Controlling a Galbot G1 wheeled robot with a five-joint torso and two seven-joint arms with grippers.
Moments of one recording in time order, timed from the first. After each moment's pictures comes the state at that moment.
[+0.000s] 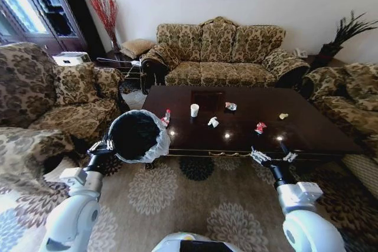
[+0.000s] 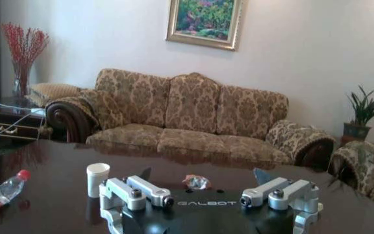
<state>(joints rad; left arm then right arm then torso) 1.62 -1.33 -0.89 -2.39 -0.38 0.26 -0.09 -1.71 1.25 0.70 2.42 0.25 -0.24 0.18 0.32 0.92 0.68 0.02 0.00</state>
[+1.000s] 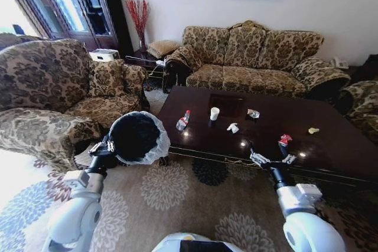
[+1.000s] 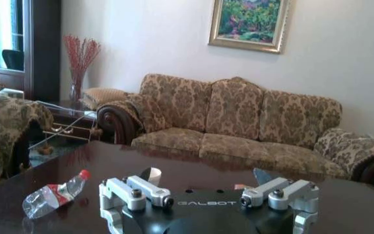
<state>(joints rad) 1.63 -1.35 -0.87 -2.38 -0.32 0.22 -0.06 -1.72 1.26 0.70 2.42 0.24 -0.24 0.16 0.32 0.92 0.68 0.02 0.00</state>
